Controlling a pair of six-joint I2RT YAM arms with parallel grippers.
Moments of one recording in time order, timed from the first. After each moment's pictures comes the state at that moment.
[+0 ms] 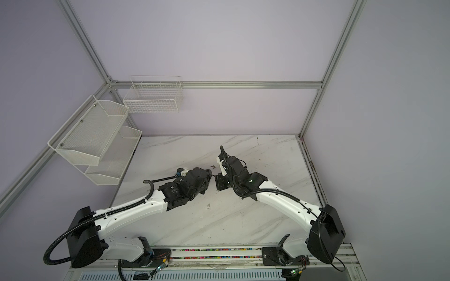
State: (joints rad) left arm -0.89 1.37 1.02 -0.27 -0.47 -1.81; right arm 0.83 1.38 1.12 -0.42 -0.06 0.45
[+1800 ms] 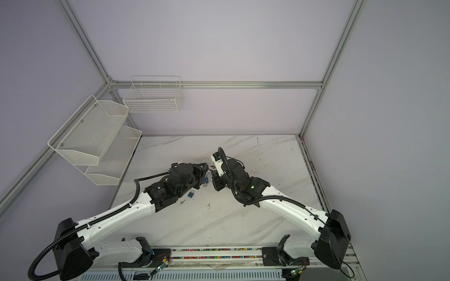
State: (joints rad) left arm -0.82 1.24 0.99 -0.19 -0.34 -1.75; right arm 0.90 1.31 1.09 -0.26 0.06 0.25
